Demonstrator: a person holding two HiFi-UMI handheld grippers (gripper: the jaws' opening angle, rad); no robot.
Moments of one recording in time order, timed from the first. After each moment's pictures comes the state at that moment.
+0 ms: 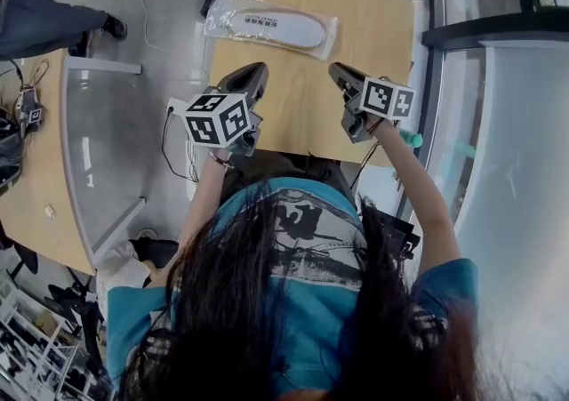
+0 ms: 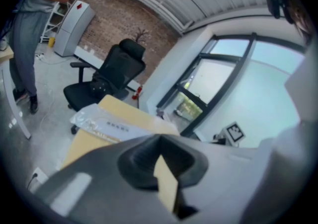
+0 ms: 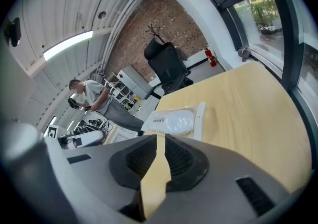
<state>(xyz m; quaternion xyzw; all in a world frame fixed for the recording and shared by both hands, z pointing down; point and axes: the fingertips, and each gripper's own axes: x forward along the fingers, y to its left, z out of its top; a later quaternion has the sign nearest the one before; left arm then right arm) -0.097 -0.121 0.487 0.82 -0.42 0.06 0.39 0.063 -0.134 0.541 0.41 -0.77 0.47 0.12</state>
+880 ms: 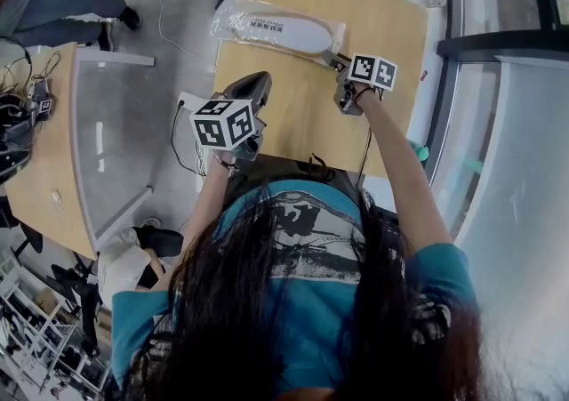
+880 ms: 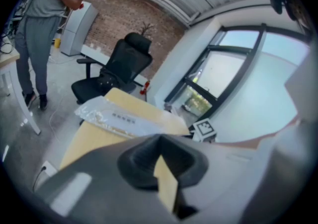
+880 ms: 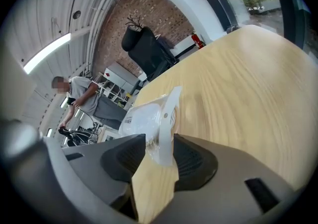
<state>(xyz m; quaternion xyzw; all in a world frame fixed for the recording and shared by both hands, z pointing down) -0.085 -0.127 0.520 0.79 -0.45 0.10 0.41 0.074 -0.209 0.665 0.41 -0.72 0.55 0.13</state>
